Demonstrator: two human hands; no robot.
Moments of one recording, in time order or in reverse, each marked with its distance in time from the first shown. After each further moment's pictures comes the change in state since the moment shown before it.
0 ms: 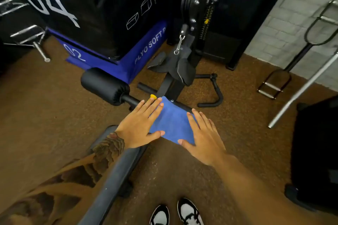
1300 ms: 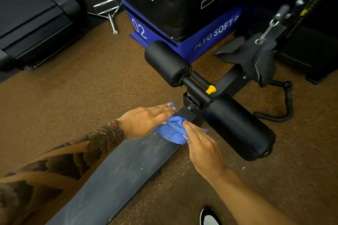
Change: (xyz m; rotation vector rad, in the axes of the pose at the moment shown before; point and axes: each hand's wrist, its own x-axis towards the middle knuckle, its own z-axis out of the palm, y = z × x) left_hand -0.125 -0.096 0.046 -0.025 0.038 0.020; right_hand 0.048 -0.123 0.120 0.329 0.427 -0.496
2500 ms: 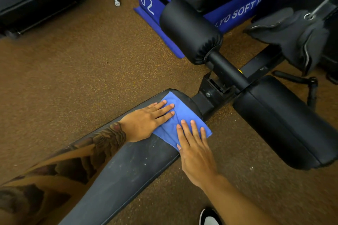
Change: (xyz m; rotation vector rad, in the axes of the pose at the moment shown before) left_hand -0.053 -0.030 0.140 0.023 -0.177 -0.140; right_hand -0.049 0.012 0.123 -0.299 -0.526 0.034
